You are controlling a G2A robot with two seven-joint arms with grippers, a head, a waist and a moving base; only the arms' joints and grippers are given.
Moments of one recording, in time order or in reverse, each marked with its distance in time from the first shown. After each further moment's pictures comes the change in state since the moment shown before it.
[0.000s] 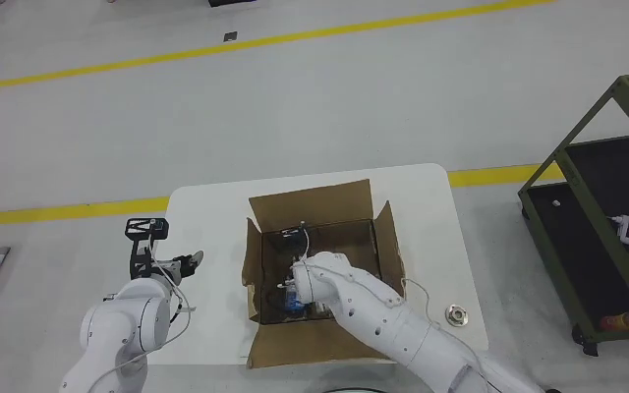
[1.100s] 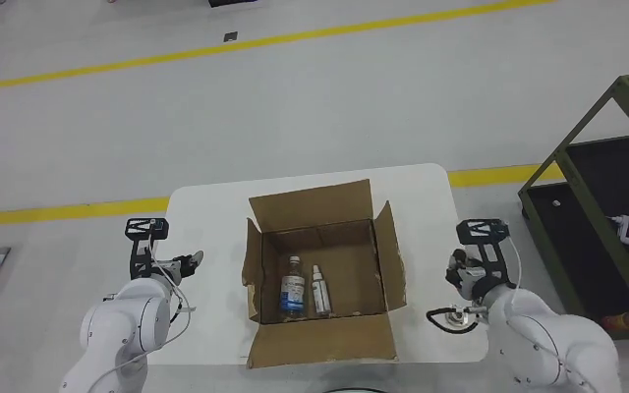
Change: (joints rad) left arm 0.000 0.000 0.000 0.000 0.000 0.000 0.000; right arm -0.807 0.249 1.026 -1.097 -0.326 -0.404 0.248
